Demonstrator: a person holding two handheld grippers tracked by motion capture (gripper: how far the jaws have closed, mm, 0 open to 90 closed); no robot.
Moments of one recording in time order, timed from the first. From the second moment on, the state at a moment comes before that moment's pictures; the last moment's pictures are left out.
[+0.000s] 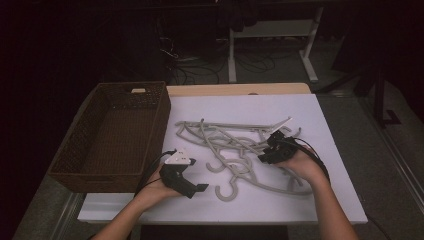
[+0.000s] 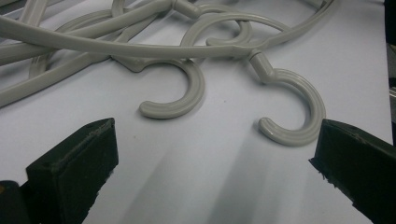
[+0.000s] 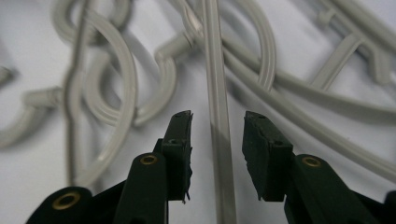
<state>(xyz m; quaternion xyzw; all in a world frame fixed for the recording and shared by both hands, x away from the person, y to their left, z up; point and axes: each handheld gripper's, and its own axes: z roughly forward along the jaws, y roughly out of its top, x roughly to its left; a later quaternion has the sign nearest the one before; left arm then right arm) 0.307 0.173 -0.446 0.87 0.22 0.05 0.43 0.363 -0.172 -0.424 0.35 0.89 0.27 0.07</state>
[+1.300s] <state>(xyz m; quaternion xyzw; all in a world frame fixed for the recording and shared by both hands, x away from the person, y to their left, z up) 0.304 0.174 -0.442 0.87 0.22 0.05 0.44 0.378 -0.088 -0.420 0.19 0.94 0.27 0.06</state>
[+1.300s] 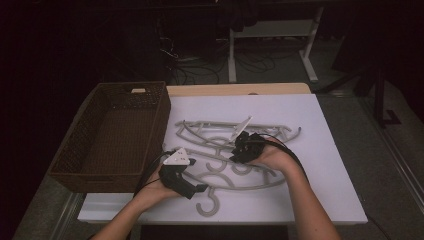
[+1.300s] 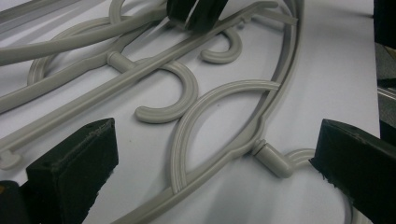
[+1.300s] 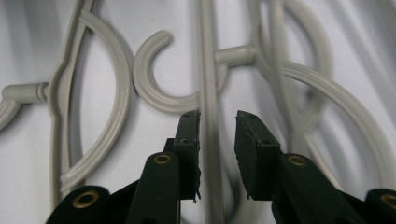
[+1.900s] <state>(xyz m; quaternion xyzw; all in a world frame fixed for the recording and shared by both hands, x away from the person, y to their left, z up) 0.305 0.177 -0.441 0.87 0.22 0.05 0.44 0.293 -0.172 -0.415 0.31 0.89 0.32 0.06</state>
